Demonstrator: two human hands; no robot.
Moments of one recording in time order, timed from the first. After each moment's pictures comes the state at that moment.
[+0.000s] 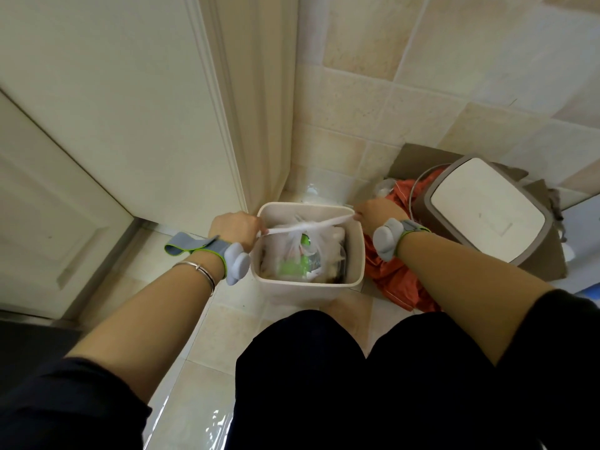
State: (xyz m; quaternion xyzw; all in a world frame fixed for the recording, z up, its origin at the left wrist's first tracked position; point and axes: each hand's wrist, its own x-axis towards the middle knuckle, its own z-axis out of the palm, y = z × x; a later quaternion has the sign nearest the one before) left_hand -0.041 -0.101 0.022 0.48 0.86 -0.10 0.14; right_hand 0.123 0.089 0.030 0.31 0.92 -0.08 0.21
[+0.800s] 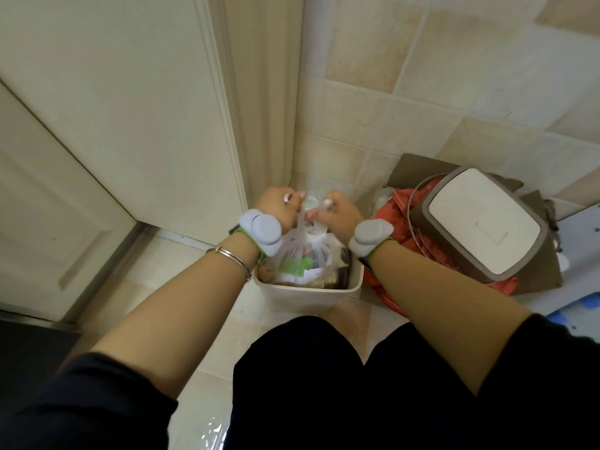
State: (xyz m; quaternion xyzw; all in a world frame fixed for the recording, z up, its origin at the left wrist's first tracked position) left_hand -0.009 -0.057 0.061 0.36 0.84 0.33 0.25; right_hand 0.092 0.039 0.030 0.35 0.78 -0.51 -0.10
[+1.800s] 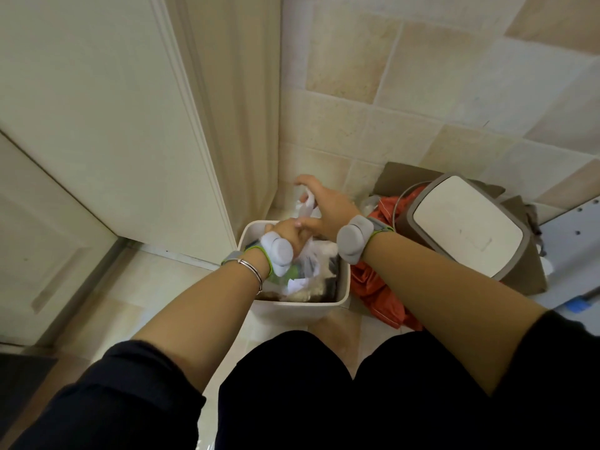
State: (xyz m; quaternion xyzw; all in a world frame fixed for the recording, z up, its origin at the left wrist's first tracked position) left_hand 0.016 -0.025 0.032 0.46 0.83 0.16 0.28; right_hand 0.092 0.062 0.066 0.21 0.93 -0.30 -0.05
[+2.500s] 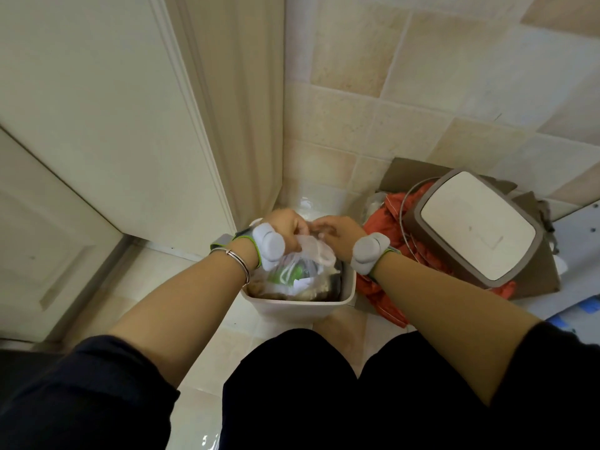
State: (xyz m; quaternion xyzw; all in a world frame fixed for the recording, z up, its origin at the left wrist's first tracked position) left_hand -0.015 -0.027 0.026 0.51 0.78 0.16 0.33; right_hand 0.110 0.063 0.012 0.30 0.86 -0.41 -0.03
